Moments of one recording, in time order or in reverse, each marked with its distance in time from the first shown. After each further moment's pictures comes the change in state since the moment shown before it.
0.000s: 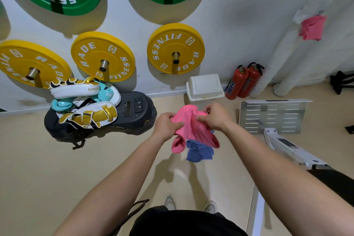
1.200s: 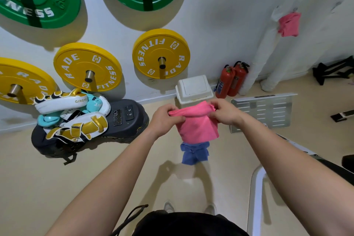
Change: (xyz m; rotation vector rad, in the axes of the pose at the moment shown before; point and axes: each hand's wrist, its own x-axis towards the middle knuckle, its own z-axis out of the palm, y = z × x) left_hand 0.006 0.053 0.006 -0.073 -0.138 0.225; right_hand 0.003 0.047 -0.065 0.165 -0.111 -0.115
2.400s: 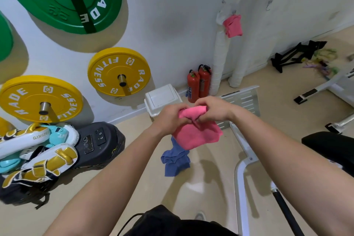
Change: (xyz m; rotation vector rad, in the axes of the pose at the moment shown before) left_hand 0.055 0.118 0.155 0.431 -0.265 0.507; right_hand -0.046 0.068 -0.144 -0.233 0.027 -0.044
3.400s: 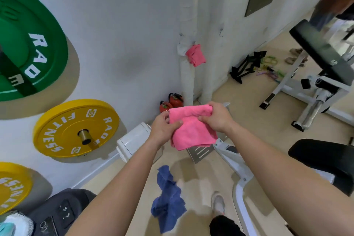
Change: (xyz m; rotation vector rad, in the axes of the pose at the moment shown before) left_hand 0.206 -0.042 -0.025 -0.581 -0.048 -0.225; right_hand 0.098 0.044 -0.088 0.228 0.674 0.369
